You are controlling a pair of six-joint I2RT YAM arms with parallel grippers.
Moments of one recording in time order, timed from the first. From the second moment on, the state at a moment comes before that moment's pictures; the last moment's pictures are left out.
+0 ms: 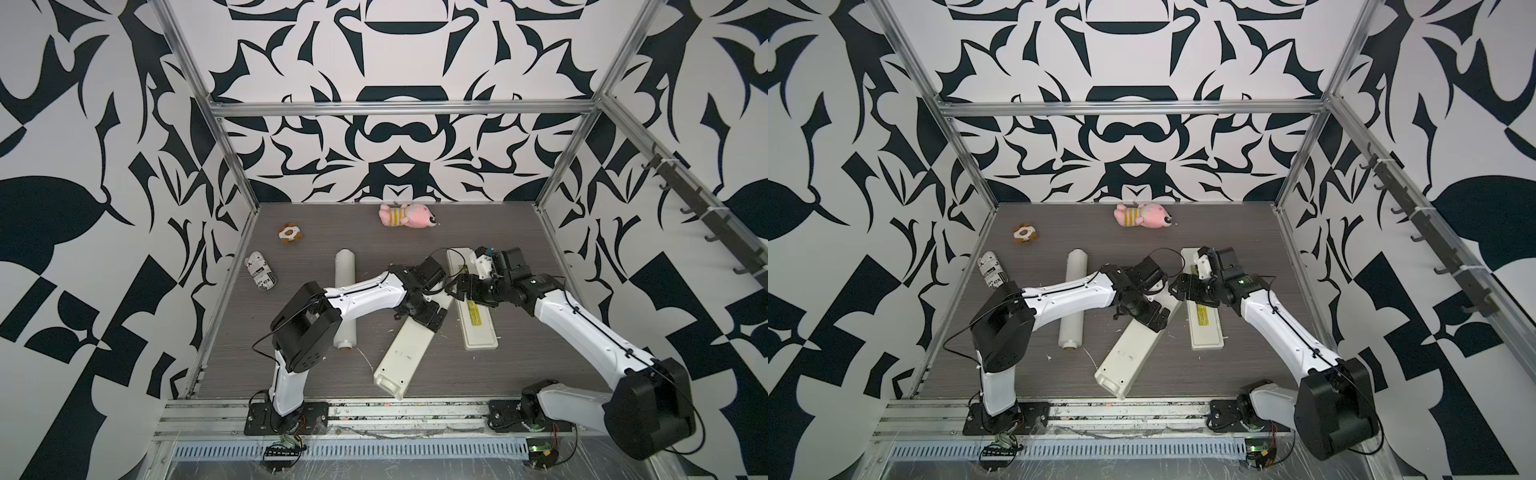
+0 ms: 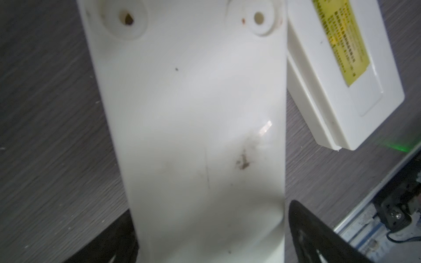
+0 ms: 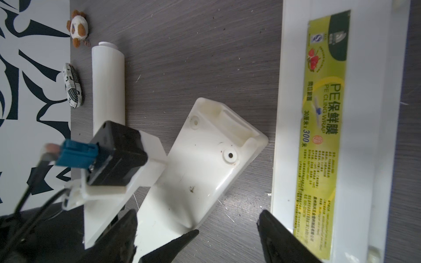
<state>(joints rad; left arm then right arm) -0.98 1.93 1.44 -0.73 0.16 -0.31 0.30 1.22 0.85 -0.58 -0.43 0.49</state>
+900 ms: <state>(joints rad) -0.75 1.63 1.31 -0.52 0.29 -0.49 0.24 1.14 0.83 -0.50 -0.65 0.44</state>
